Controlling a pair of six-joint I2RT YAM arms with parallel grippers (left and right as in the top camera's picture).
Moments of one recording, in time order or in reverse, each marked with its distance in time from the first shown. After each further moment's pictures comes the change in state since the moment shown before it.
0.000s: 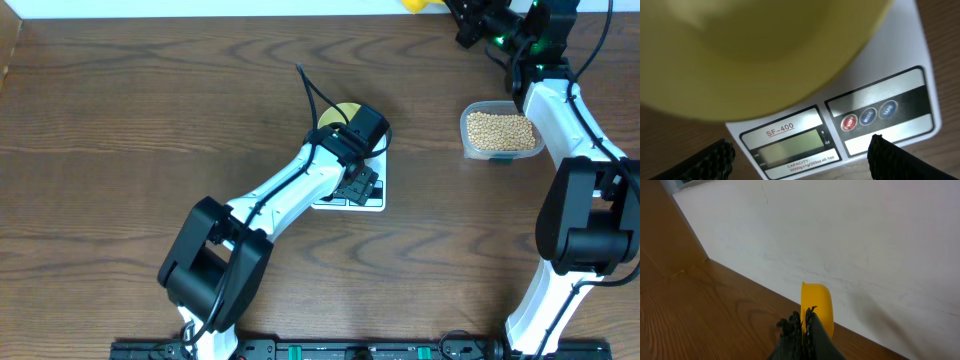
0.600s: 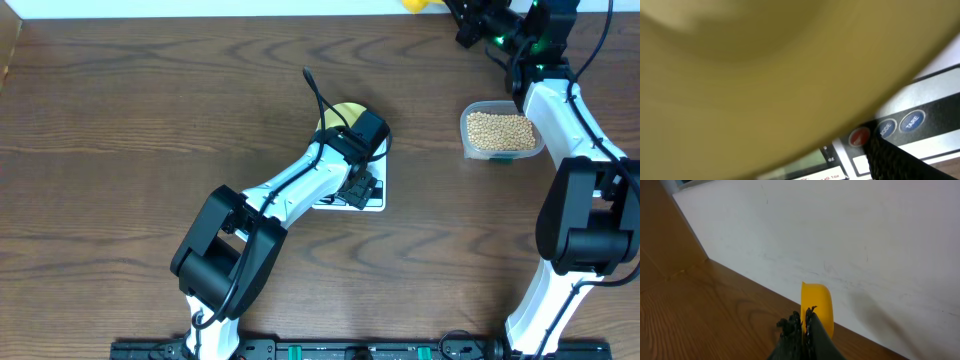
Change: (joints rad) left arm 0.000 0.066 0.000 0.015 0.001 0.000; right arm 0.000 0.000 0.000 0.000 0.000 0.000
